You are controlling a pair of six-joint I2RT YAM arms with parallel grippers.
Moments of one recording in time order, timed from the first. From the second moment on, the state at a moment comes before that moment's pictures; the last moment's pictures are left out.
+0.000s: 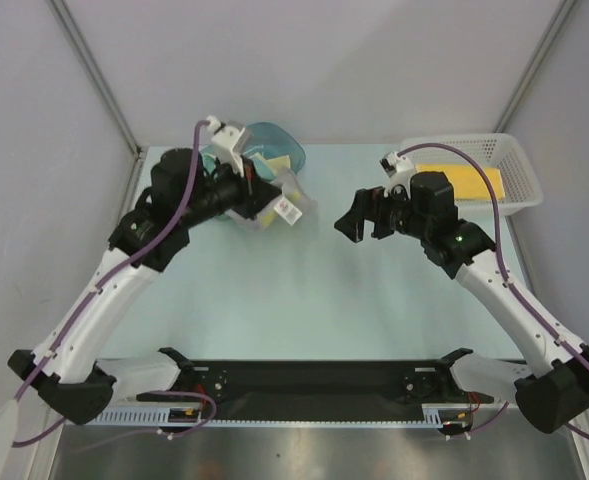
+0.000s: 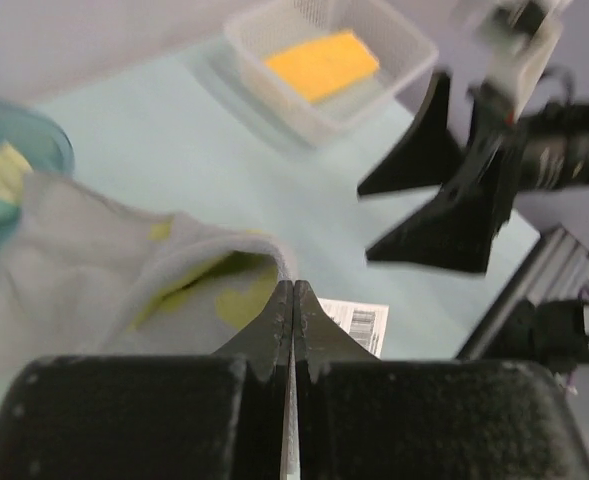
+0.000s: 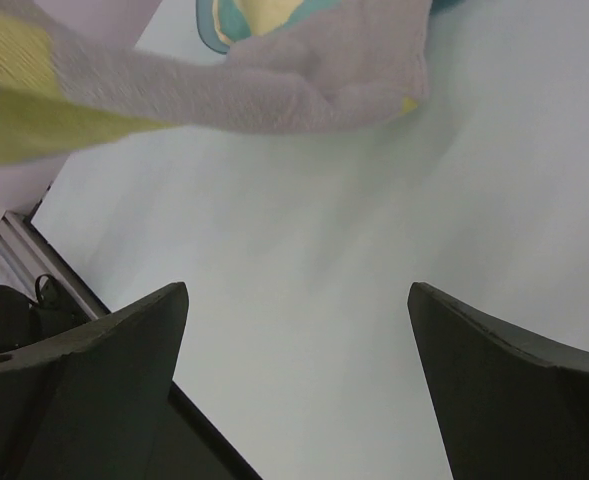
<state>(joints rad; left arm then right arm) -0.59 1.23 1.59 -0.56 0.24 -0.19 0.47 1.16 1.13 -0.37 -0.34 0.29</state>
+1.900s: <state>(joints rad) -0.68 0.88 0.58 -0.29 0.25 -0.55 0.41 2.43 1.90 -0.08 -0.66 0.28</state>
